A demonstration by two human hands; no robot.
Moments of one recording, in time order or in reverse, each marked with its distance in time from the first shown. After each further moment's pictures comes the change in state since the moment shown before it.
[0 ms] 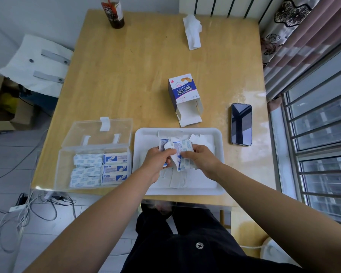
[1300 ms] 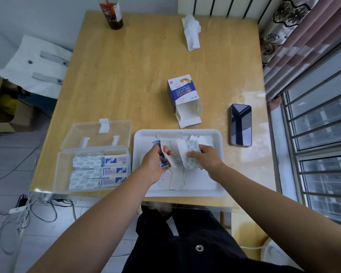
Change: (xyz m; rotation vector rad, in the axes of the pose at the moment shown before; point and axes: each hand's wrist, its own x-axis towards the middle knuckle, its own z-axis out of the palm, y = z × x) left_hand 0.004 0.004 -0.004 -0.285 -0.019 -0.198; right_hand 0.003 0.005 -0.013 -0.014 0.161 0.017
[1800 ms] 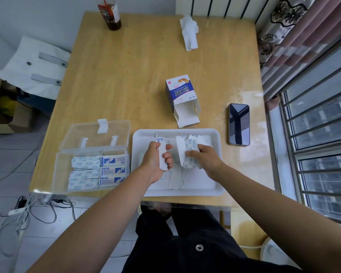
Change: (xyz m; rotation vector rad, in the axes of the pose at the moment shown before) left_hand -0.004 0.001 0.009 -0.120 -0.051 -0.050; right_hand -0.006 -0.001 -0.002 0.091 -0.051 -0.003
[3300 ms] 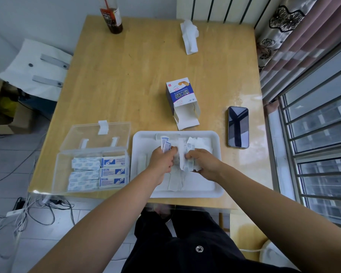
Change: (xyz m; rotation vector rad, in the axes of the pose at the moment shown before) left_hand -0.004 -0.009 0.011 0.460 0.048 0.254; right_hand 0.004 -0.004 0.003 0.116 -0.148 0.164
